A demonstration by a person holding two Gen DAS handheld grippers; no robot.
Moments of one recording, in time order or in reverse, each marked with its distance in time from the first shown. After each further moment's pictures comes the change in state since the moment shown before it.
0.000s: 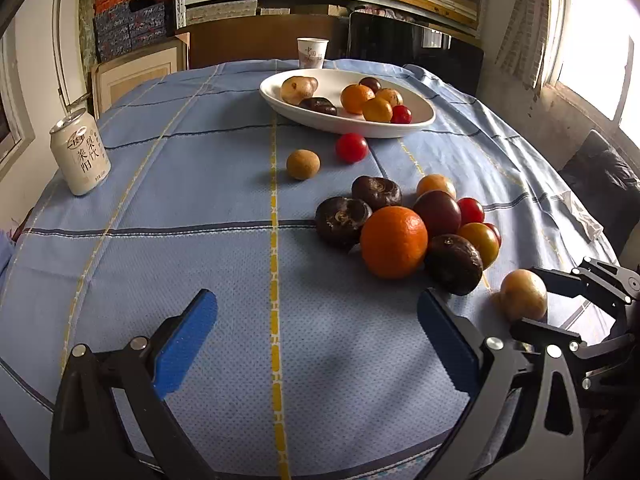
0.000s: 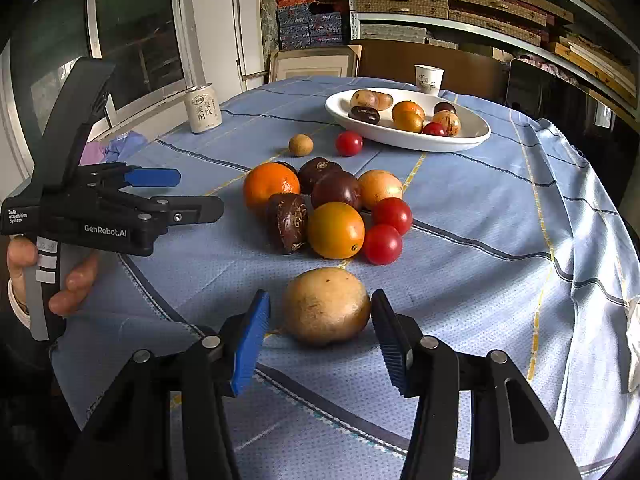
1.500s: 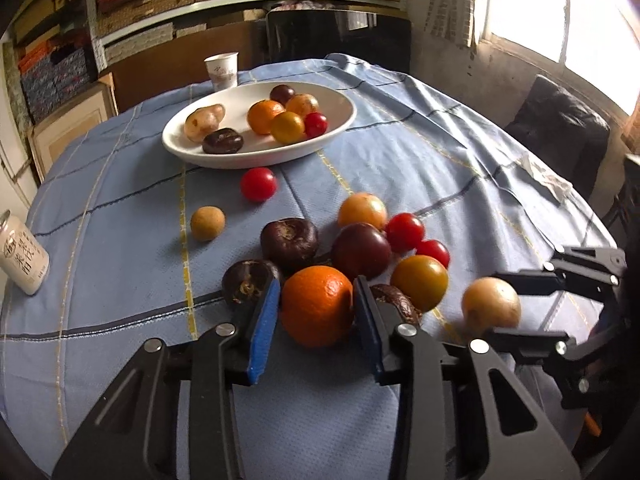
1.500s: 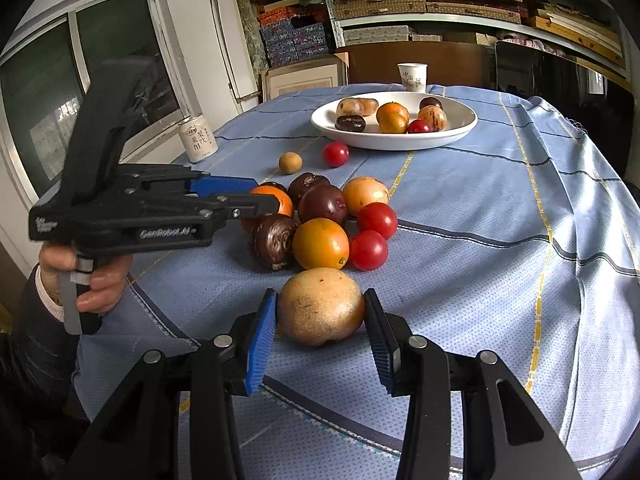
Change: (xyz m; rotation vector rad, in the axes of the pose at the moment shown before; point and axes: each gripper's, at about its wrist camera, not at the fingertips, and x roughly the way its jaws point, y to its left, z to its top) left arm 0.021 -0.054 0.034 0.267 0.004 -0.125; right arm -0.006 -0.023 -0.002 0.123 -0.048 0.069
